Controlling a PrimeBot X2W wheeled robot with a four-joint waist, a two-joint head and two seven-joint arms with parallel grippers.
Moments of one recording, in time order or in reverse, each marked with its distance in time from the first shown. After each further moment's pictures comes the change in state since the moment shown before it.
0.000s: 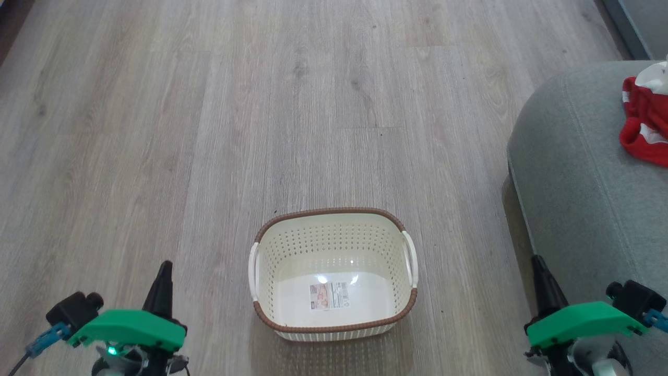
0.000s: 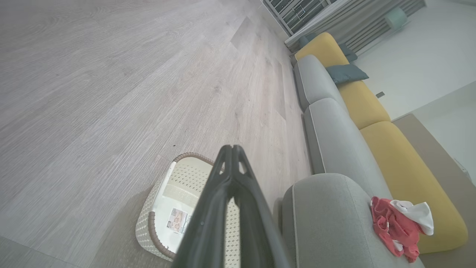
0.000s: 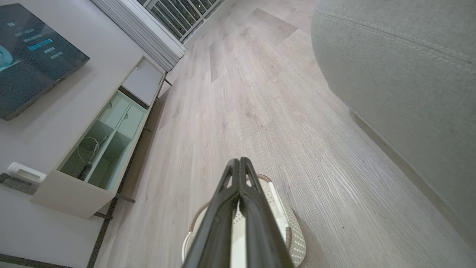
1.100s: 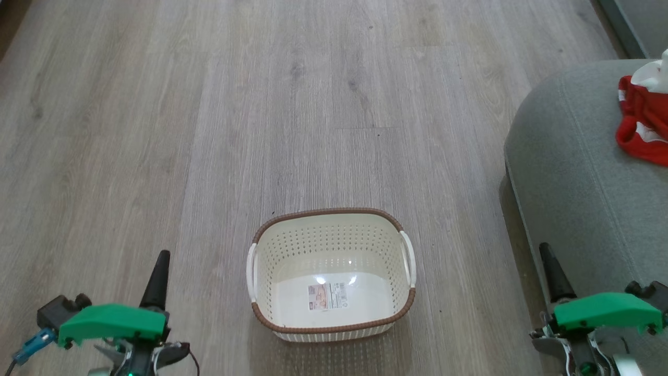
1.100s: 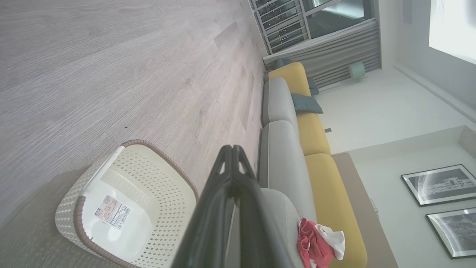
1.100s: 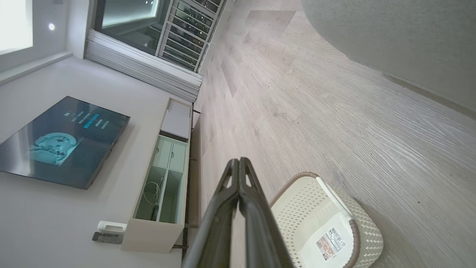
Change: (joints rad) left arm 0.000 -0.010 0.026 -0.061 -0.343 -0.001 0.096; right arm -0.021 0.001 -0.034 -0.035 0.402 0.000 0.098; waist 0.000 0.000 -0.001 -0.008
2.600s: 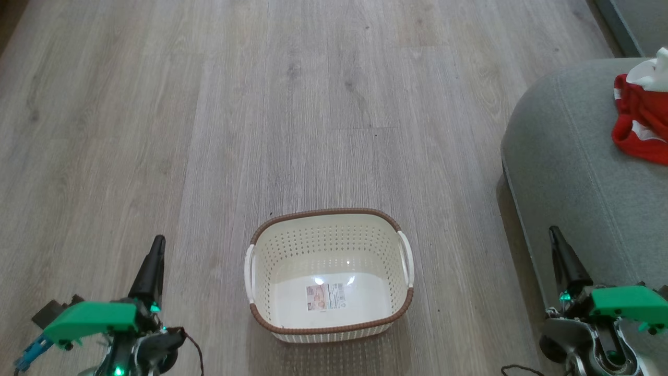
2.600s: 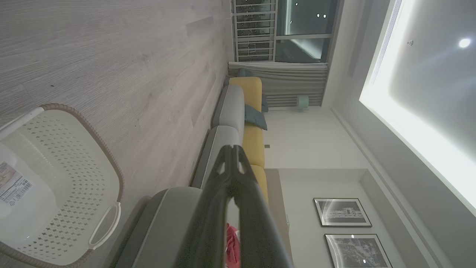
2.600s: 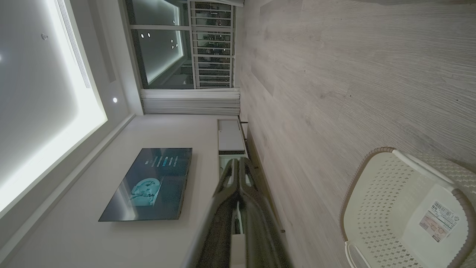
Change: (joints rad) left arm 0.000 -0.013 0.032 -0.066 -0.383 -0.001 0.097; right arm -0.021 0.000 -0.037 -0.040 0.450 0.000 0.103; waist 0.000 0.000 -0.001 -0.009
